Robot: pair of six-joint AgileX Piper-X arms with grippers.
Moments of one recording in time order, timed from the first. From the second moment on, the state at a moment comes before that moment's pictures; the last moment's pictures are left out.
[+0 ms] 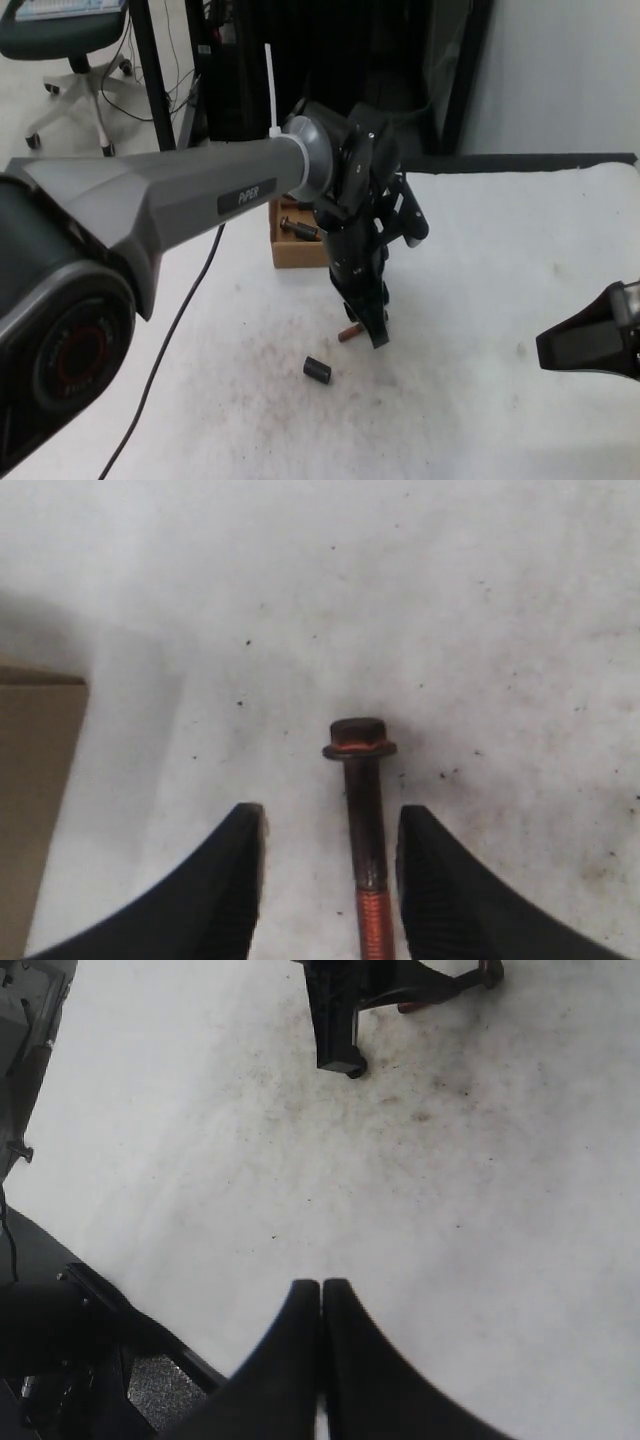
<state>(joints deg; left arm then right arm) -38.6 124.4 -97.7 48.9 5.4 36.6 2.7 55.9 -45.5 57.9 -42.8 0.4</state>
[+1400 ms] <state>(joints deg) -38.1 127.5 -98.5 48.2 5.5 36.9 2.7 55.9 -45.5 59.1 -42.8 0.4</state>
